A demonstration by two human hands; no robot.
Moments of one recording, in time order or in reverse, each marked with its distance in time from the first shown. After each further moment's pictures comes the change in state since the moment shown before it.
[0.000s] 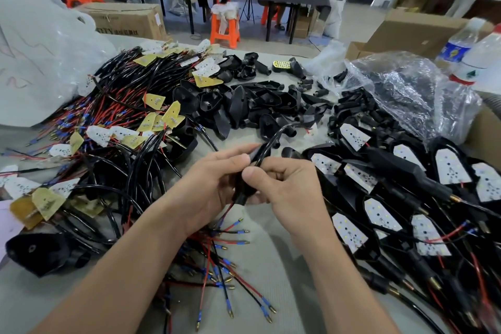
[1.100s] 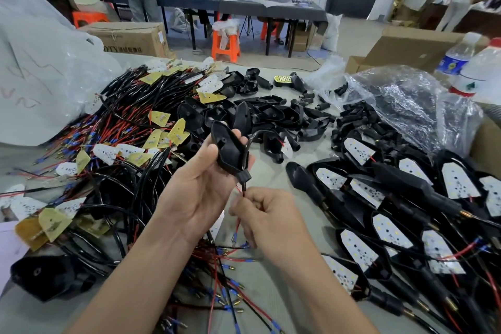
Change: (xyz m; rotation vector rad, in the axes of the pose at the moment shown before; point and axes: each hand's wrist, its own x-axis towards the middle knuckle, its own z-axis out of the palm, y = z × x) left_hand 0.006 0.016 -0.004 -0.574 0.164 0.221; right_hand -0.009 -0.001 0.030 -0.062 -0.085 0.151
